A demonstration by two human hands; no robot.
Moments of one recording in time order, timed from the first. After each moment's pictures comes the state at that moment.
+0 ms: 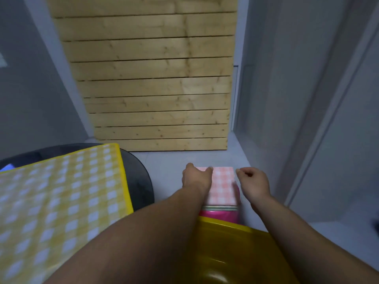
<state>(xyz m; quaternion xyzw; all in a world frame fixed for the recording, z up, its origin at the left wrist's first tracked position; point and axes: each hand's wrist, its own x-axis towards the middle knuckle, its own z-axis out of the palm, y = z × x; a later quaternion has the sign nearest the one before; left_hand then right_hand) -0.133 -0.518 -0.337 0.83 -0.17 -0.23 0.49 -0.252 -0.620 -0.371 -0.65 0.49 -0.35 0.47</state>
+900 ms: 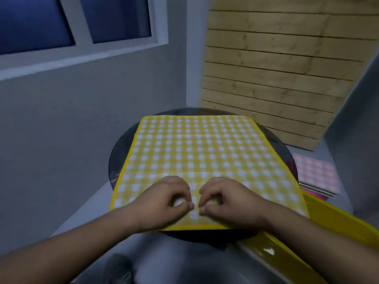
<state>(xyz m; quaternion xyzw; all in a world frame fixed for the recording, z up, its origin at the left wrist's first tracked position) -0.114 0.050 -0.248 0.84 -0.47 -0.06 0.27 -0.203 -0.159 -0.231 -0.95 -0.09 0.03 0.29</state>
